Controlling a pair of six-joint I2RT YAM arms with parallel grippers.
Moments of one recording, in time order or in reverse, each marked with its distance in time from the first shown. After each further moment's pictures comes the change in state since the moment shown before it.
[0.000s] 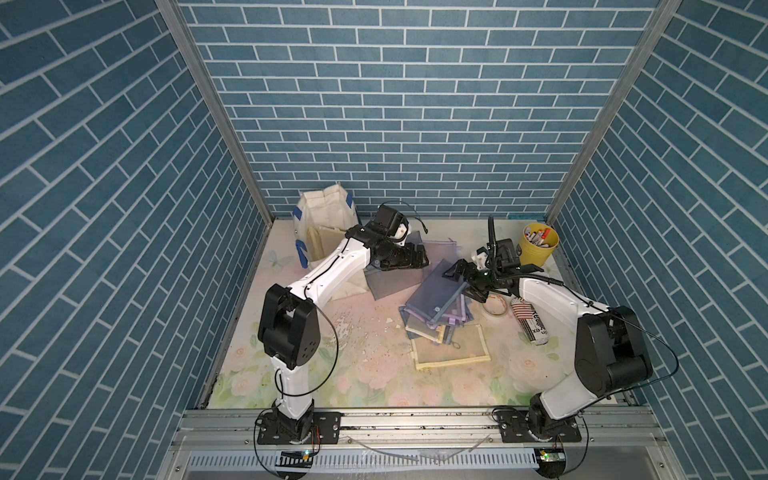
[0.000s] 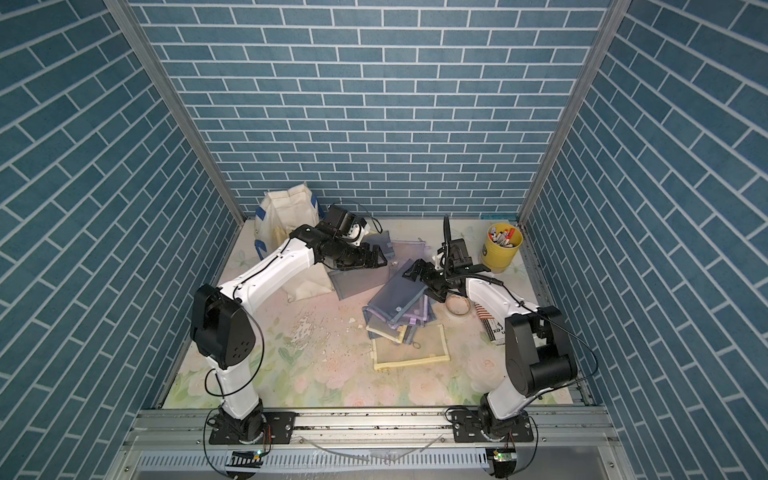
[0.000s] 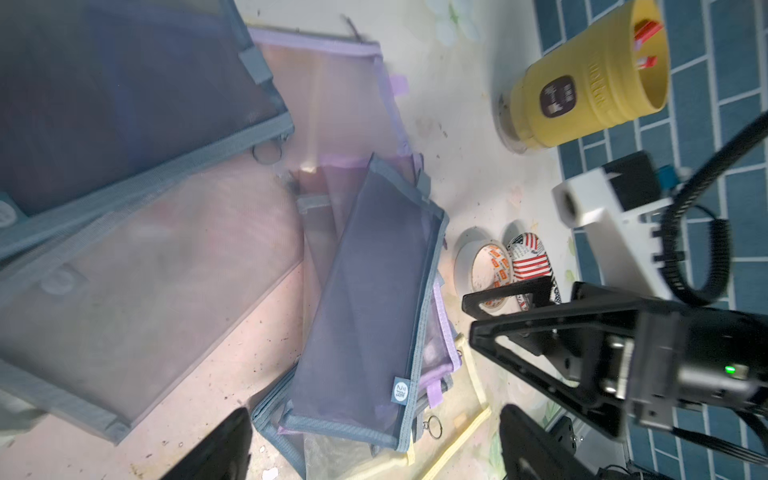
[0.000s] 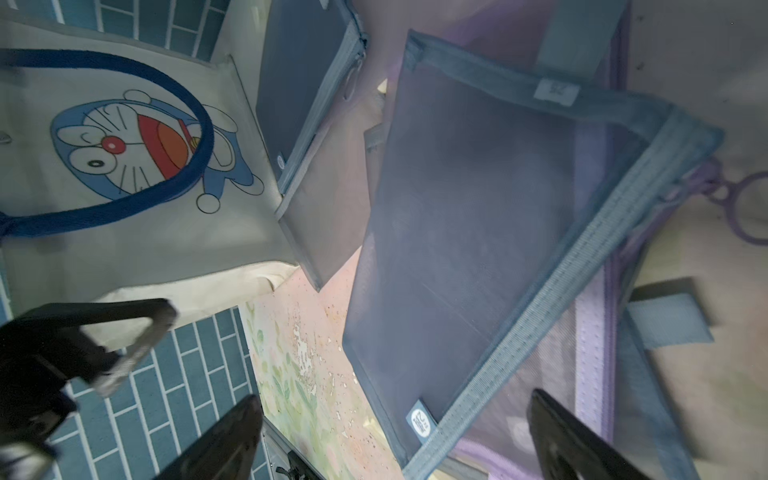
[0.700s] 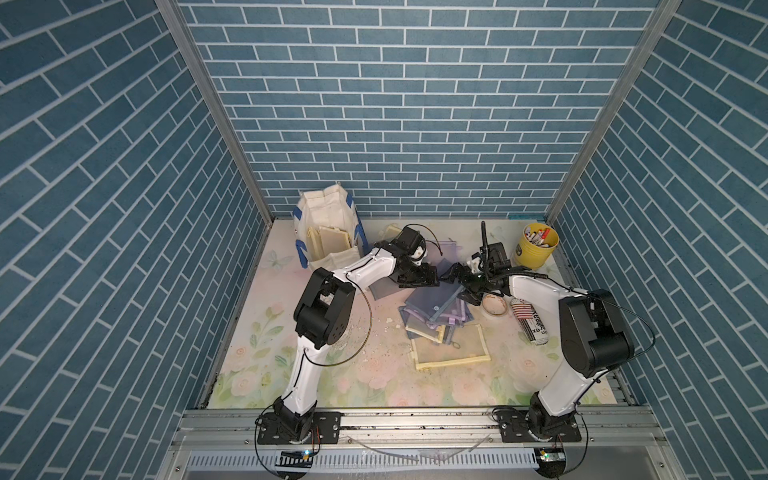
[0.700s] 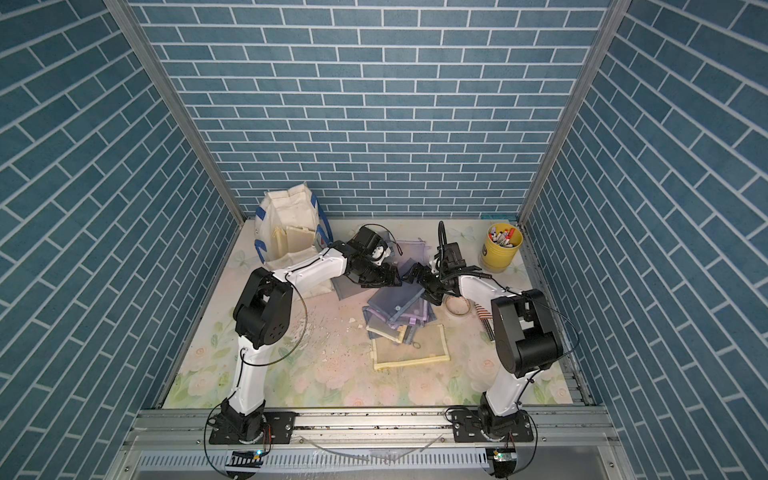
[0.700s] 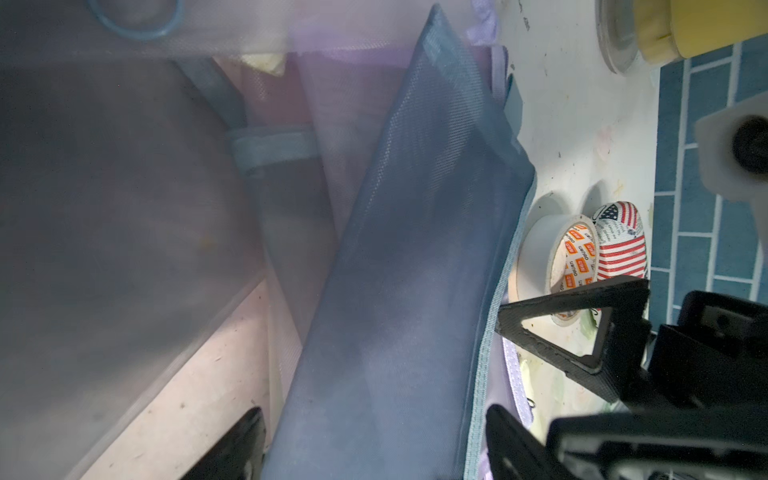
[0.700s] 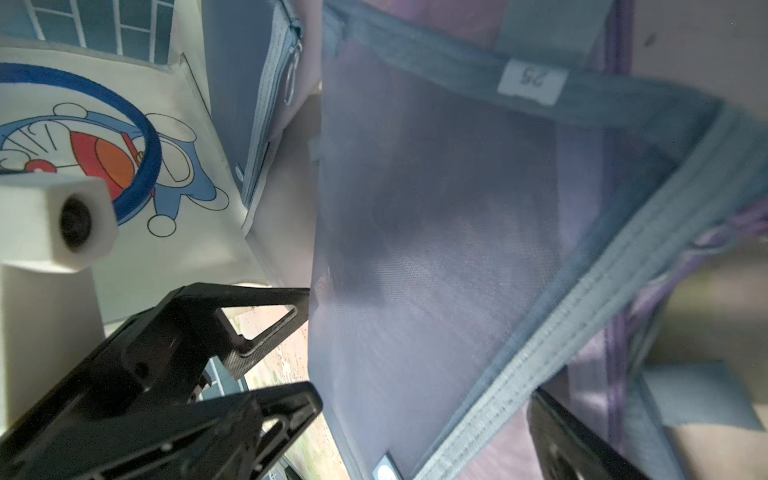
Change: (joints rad) left arm -0.075 0.261 0.026 0.123 0.027 -0.020; right arm 0.000 0.135 -0.006 0.071 -0.005 0.032
